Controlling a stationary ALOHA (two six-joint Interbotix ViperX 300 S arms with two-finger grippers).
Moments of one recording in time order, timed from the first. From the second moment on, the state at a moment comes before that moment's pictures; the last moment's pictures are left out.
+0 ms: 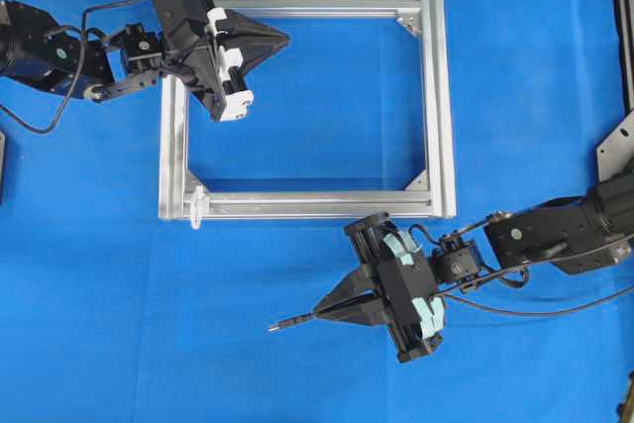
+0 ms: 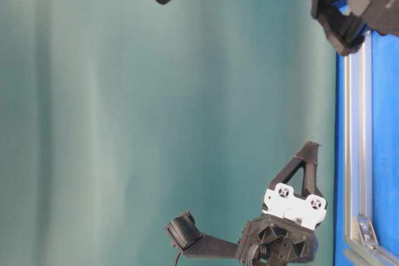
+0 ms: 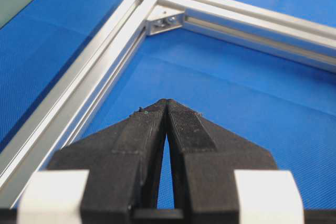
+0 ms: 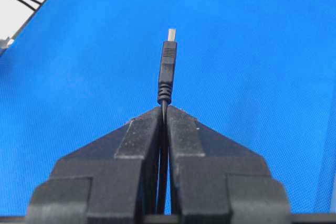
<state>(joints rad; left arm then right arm) 0.29 0.14 0.85 -0.09 -0.76 0.00 0.31 0.16 0.76 -0.11 -0.53 0.20</state>
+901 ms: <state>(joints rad) 0.29 0.14 0.85 -0.09 -0.76 0.00 0.29 0.16 0.77 -0.11 -0.53 0.20</state>
